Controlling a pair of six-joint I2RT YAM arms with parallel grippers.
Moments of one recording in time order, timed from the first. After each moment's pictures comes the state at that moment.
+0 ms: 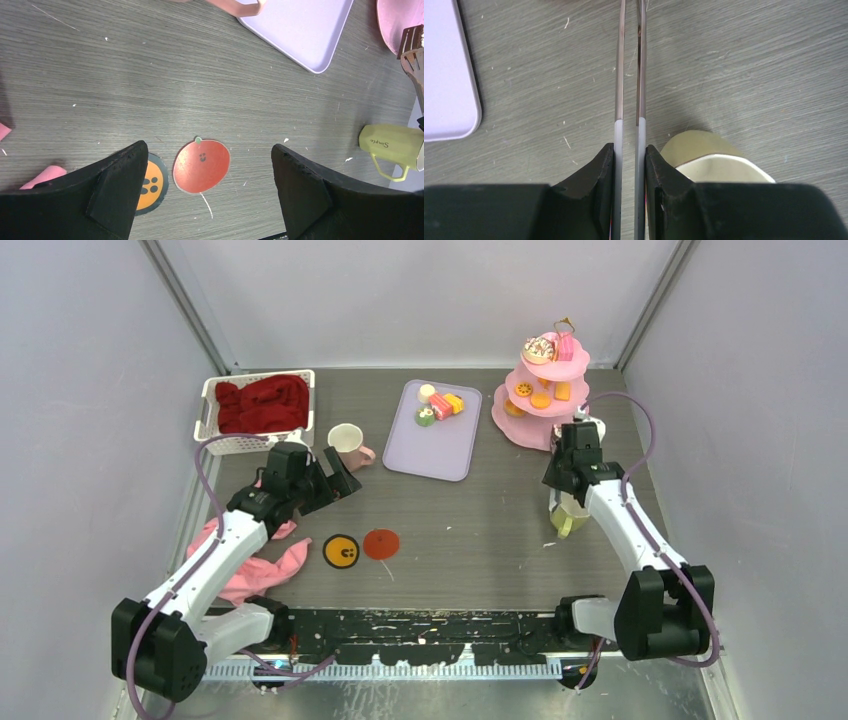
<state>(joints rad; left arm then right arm) -0.33 1.07 0.78 -0.44 0.05 -0.71 0.08 1.23 0.87 -0.50 0.19 0.38</state>
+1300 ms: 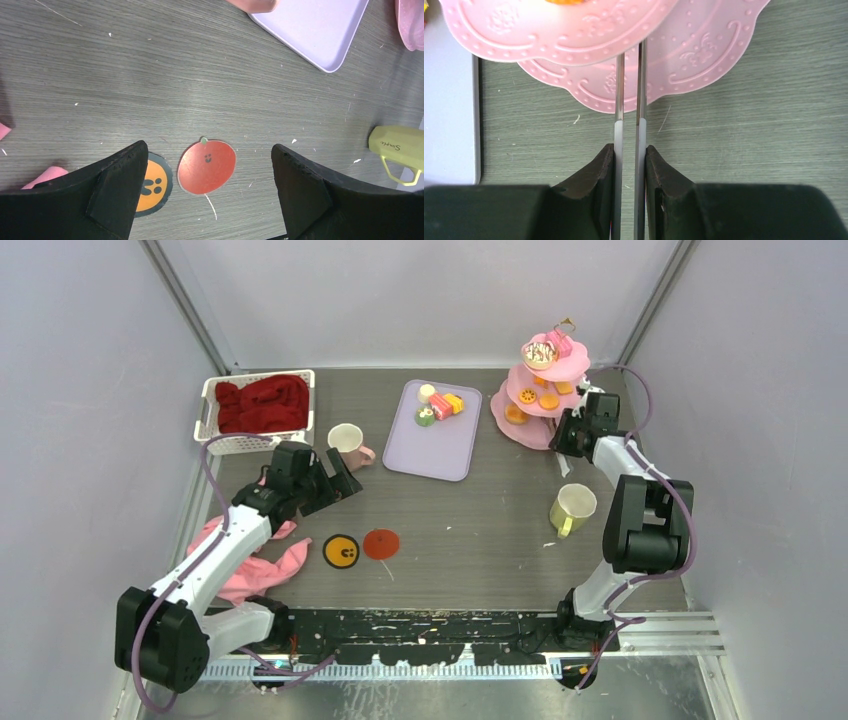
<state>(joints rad) -0.33 1.11 0.78 -0.44 0.05 -0.71 -0.14 1.68 1.10 -0.21 -0.17 0.13</state>
